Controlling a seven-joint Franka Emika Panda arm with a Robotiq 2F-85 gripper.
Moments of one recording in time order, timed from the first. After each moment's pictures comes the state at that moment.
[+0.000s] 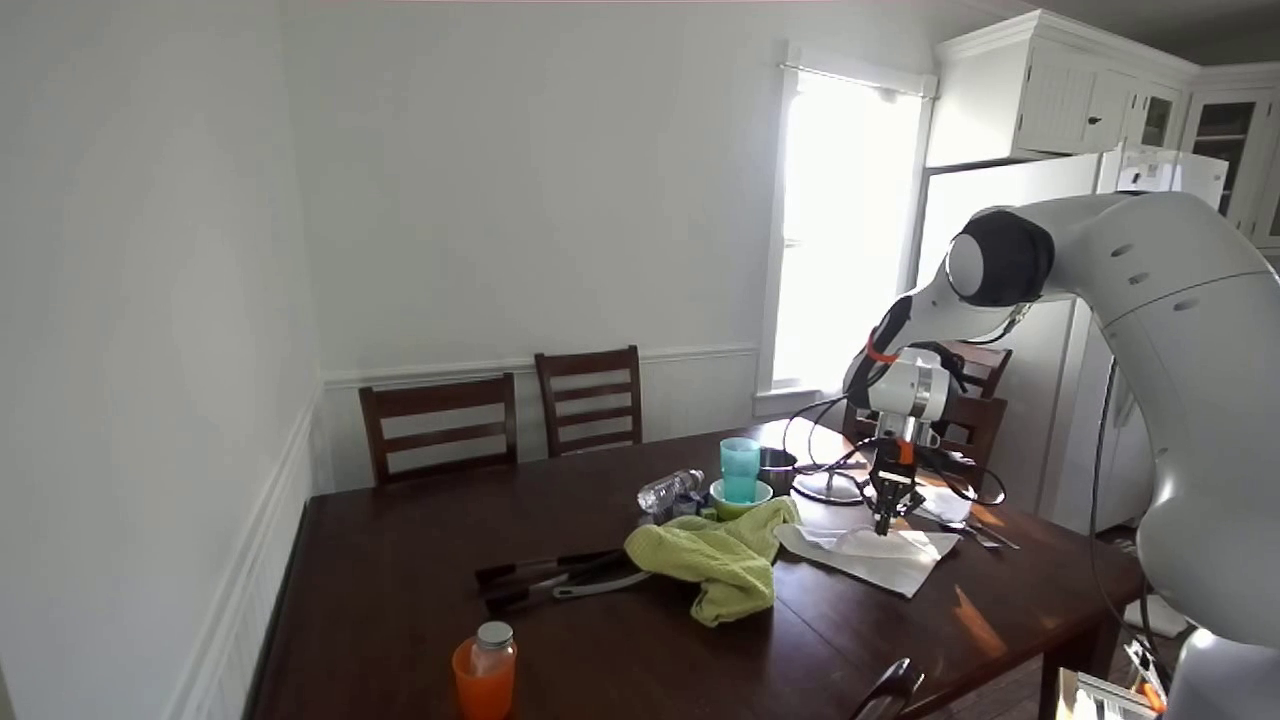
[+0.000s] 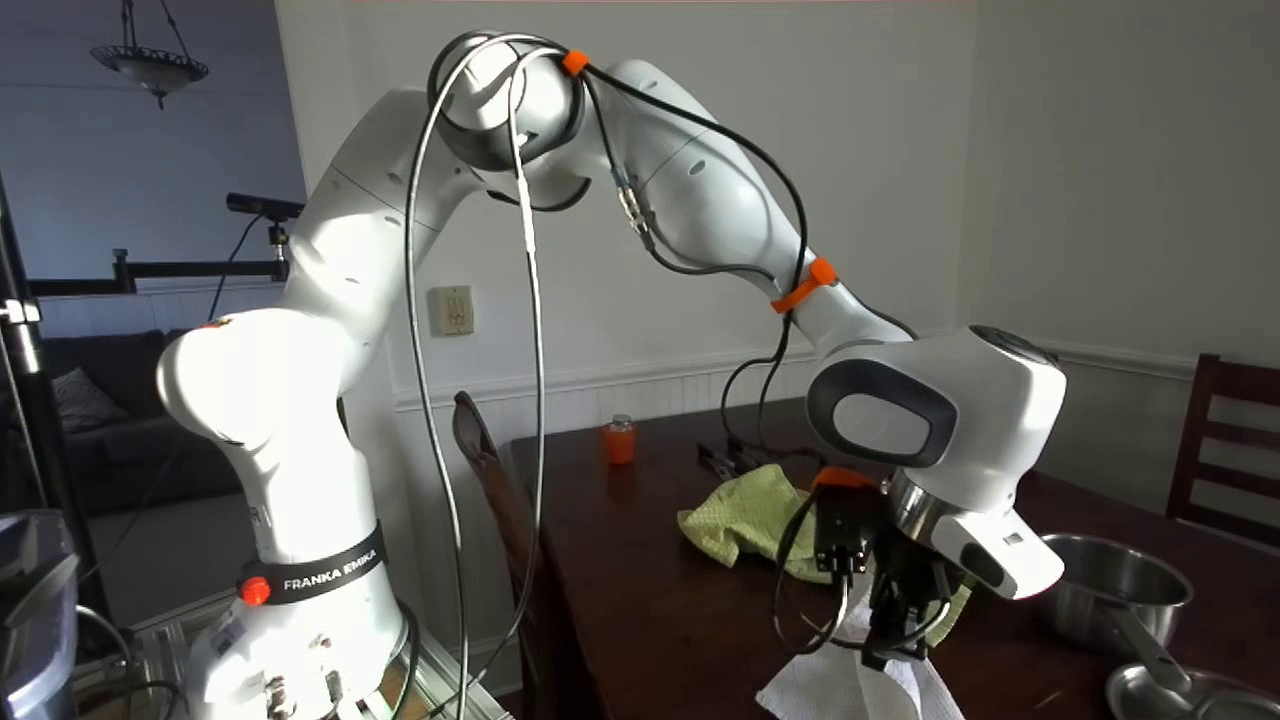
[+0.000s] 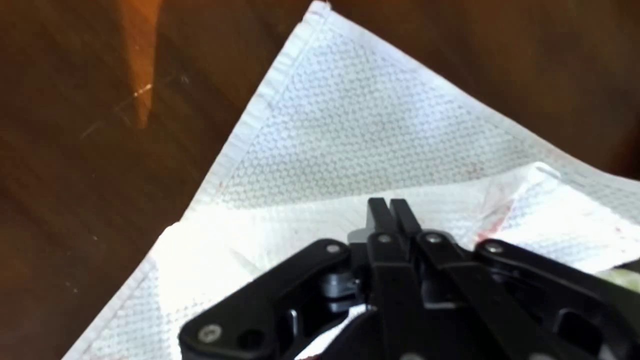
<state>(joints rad) -0.70 0.65 -0.27 -1.83 0.41 2.21 -0.10</state>
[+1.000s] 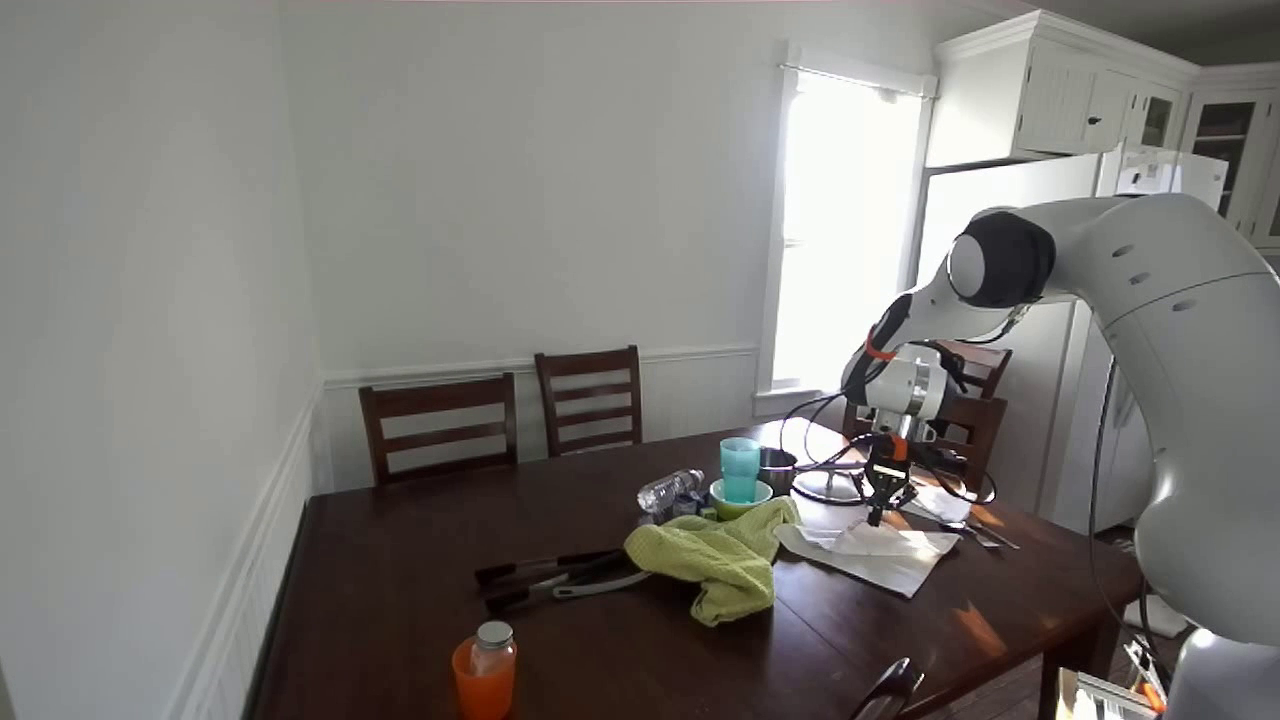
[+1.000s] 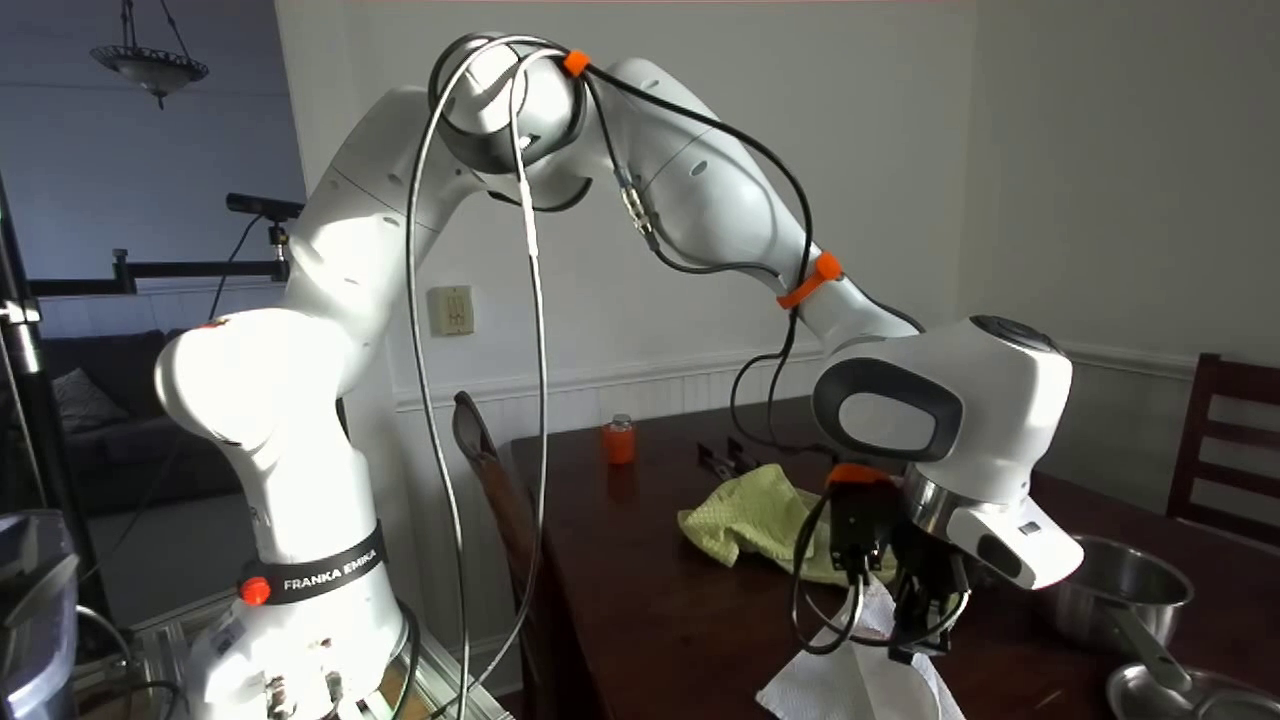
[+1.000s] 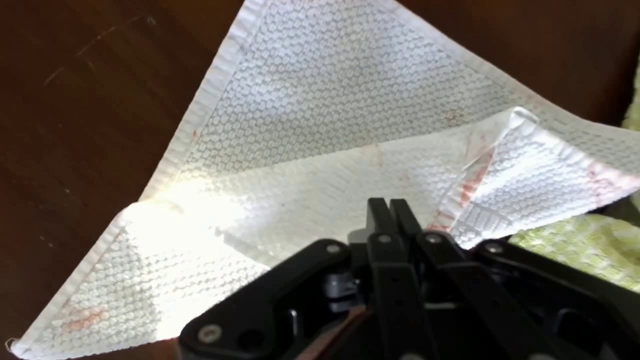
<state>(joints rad) -0.72 0.65 -0.25 -1.80 0.44 2.26 -0.11</state>
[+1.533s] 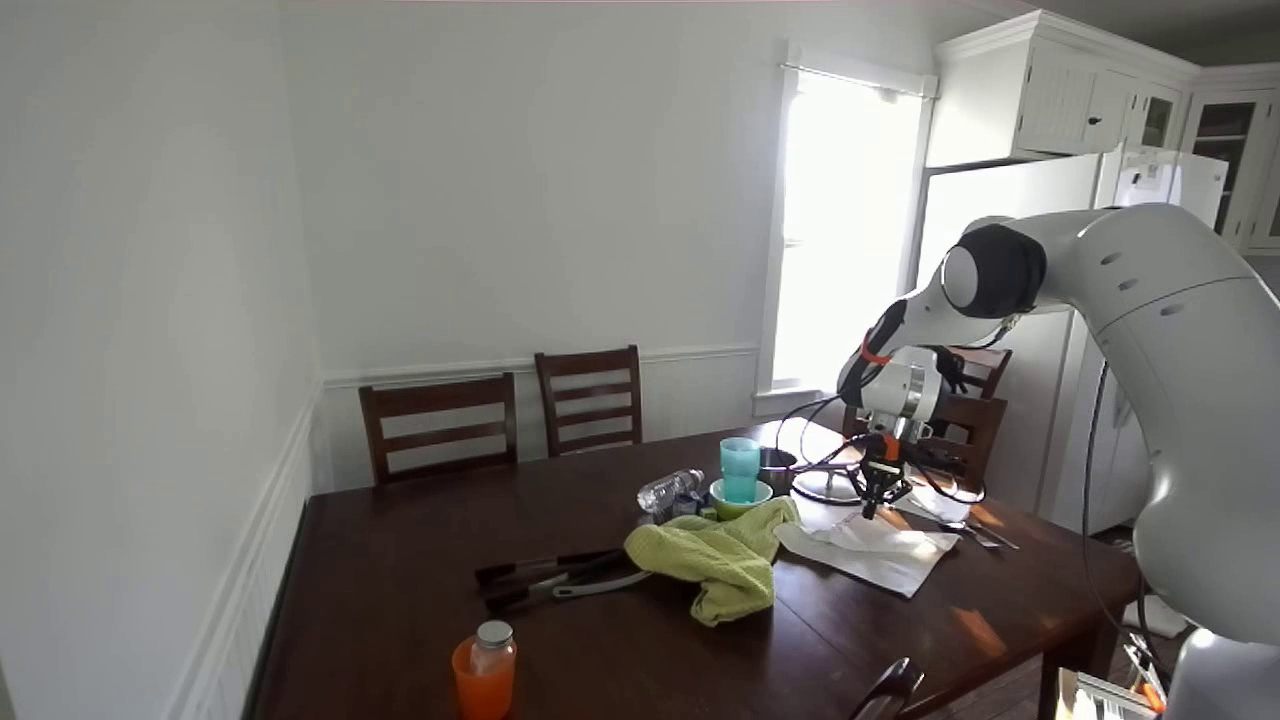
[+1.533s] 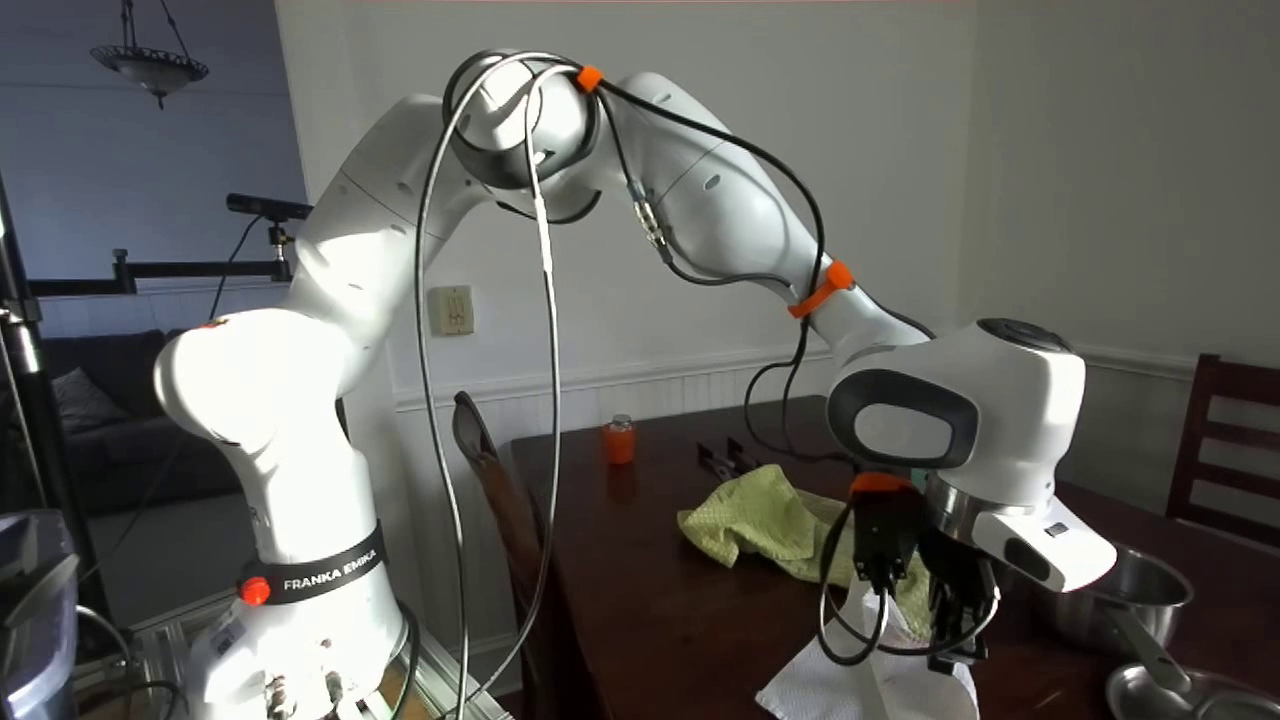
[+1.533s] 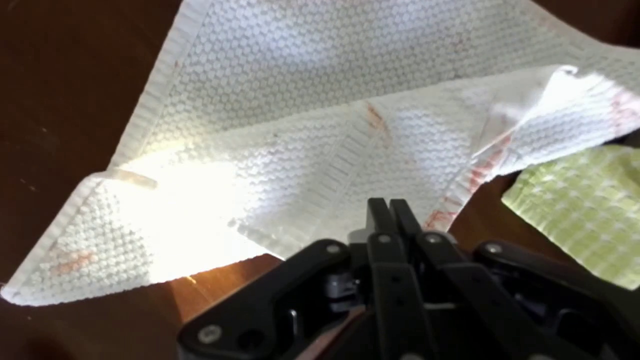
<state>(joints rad) -0.73 0.70 -0.24 -1.74 0.44 2.34 -0.07</state>
